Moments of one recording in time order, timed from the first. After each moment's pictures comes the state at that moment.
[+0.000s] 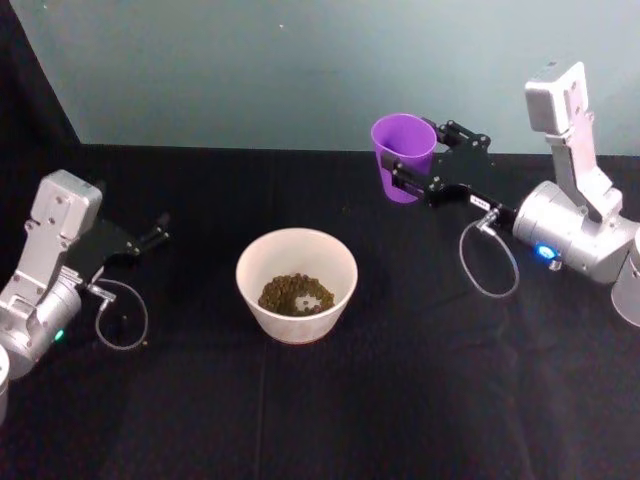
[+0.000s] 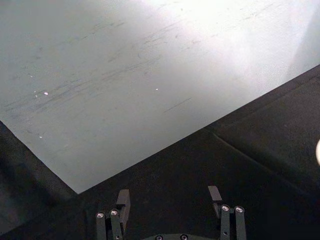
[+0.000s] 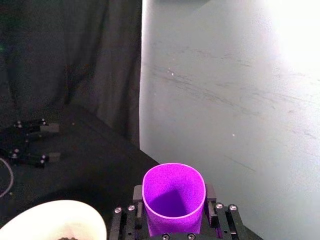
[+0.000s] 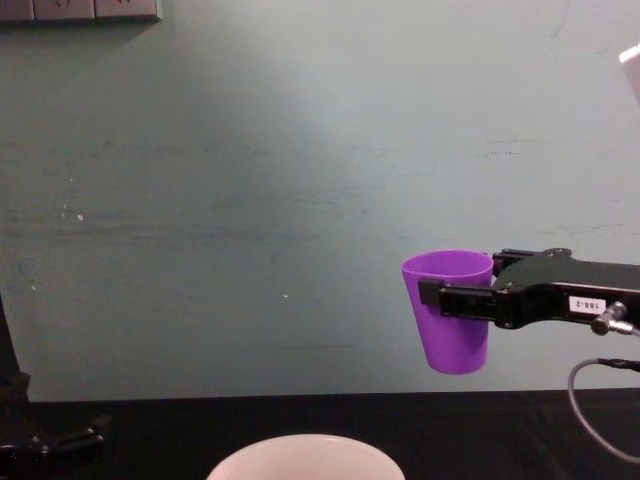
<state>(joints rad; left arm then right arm) -0.20 0.60 0.45 -1.41 -0.25 -0.12 0.03 0.41 0.42 -0.38 -1.41 0.30 0.03 0.51</state>
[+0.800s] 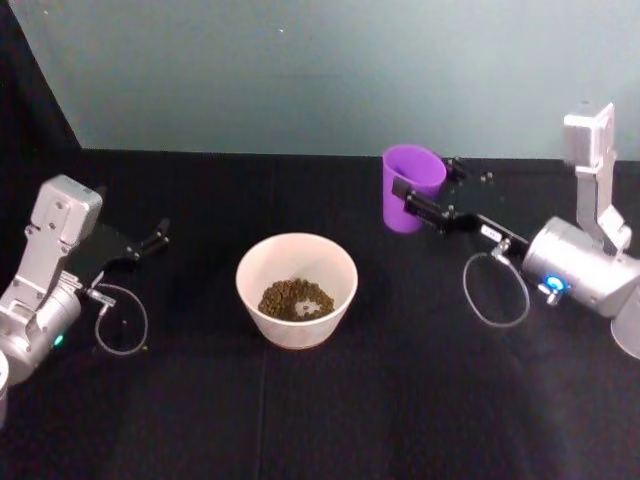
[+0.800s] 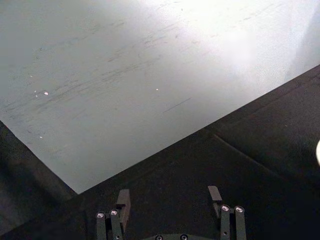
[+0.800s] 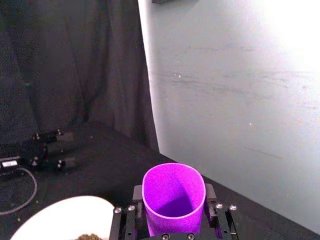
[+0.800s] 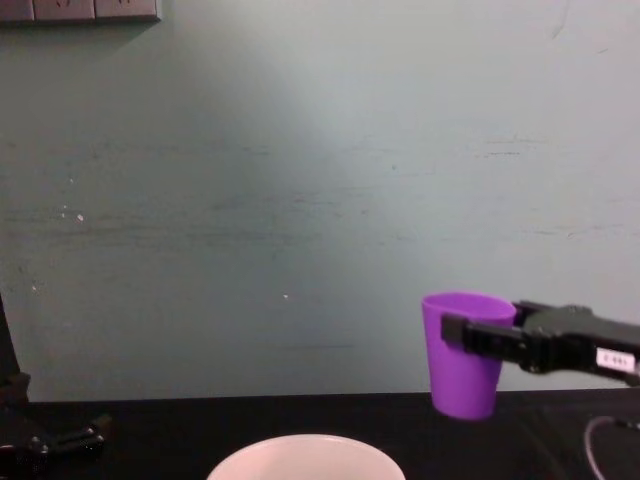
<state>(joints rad) -0.20 0.60 0.45 -1.41 -0.25 -0.12 0.03 0.42 0.40 -0.38 -1.22 0.49 -0.10 0.65</state>
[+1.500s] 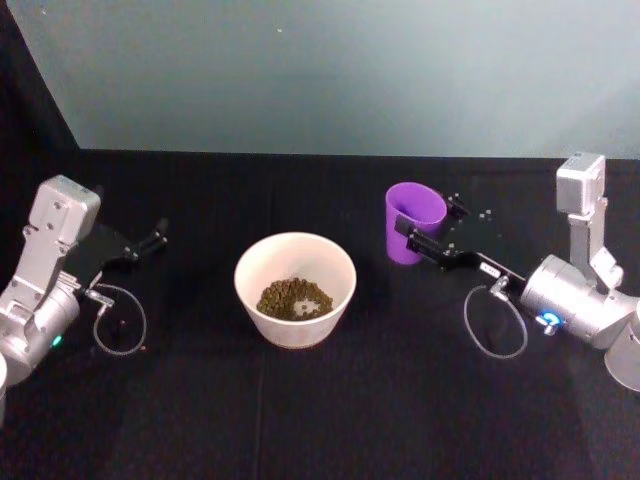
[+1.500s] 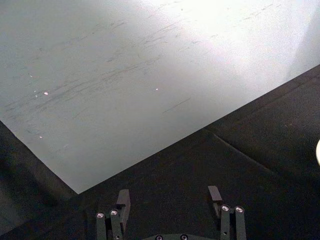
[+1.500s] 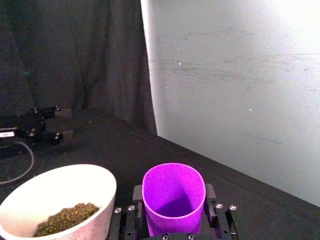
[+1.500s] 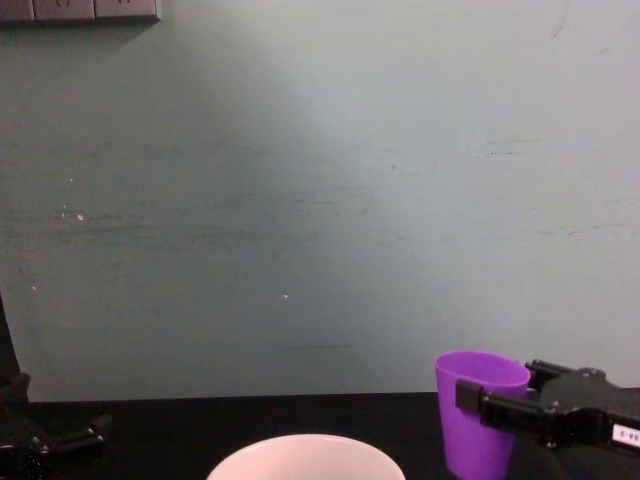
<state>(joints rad) -0.20 0.60 0.45 -1.41 -0.25 -0.12 0.03 0.42 0.39 -0.40 -1.08 0.48 -0.24 0.69</state>
